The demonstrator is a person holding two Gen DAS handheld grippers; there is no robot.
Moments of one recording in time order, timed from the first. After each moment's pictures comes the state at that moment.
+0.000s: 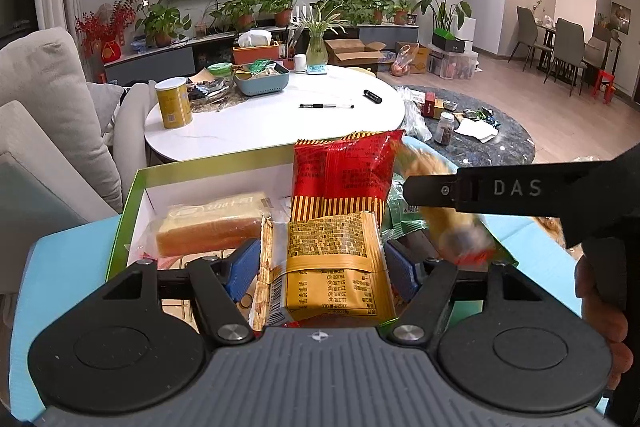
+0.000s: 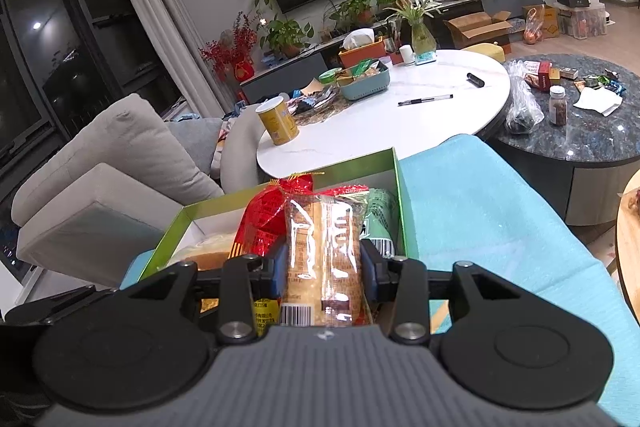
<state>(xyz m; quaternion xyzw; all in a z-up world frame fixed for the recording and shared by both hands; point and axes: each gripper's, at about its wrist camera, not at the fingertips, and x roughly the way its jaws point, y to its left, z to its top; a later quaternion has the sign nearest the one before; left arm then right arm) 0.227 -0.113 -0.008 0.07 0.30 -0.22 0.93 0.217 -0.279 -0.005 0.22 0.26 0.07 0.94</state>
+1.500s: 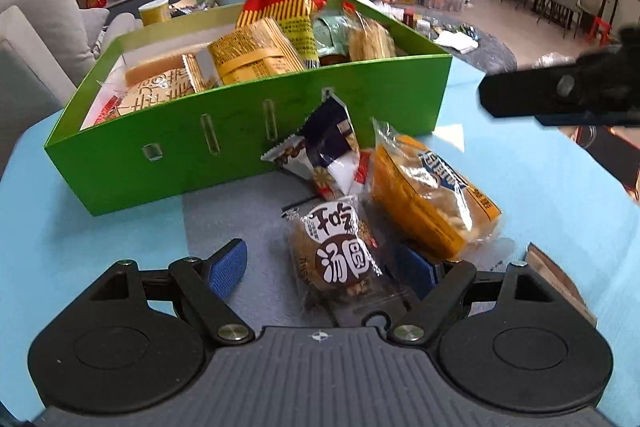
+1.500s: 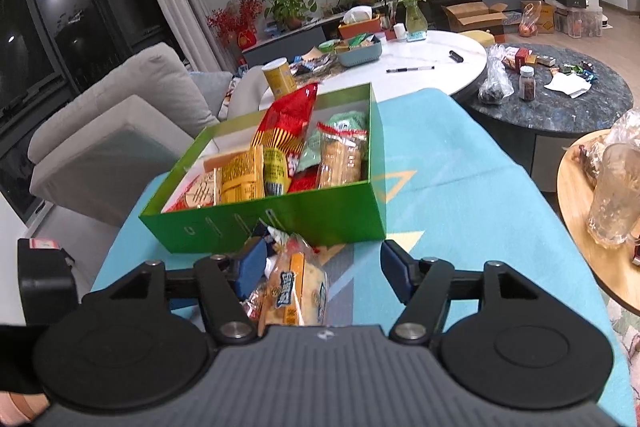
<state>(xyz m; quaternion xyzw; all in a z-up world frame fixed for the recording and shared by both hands) 0.146 -0.114 -0.080 0.10 0.38 -0.22 0.89 0.118 -0.276 -0.017 0.17 0.30 0.07 0.93</state>
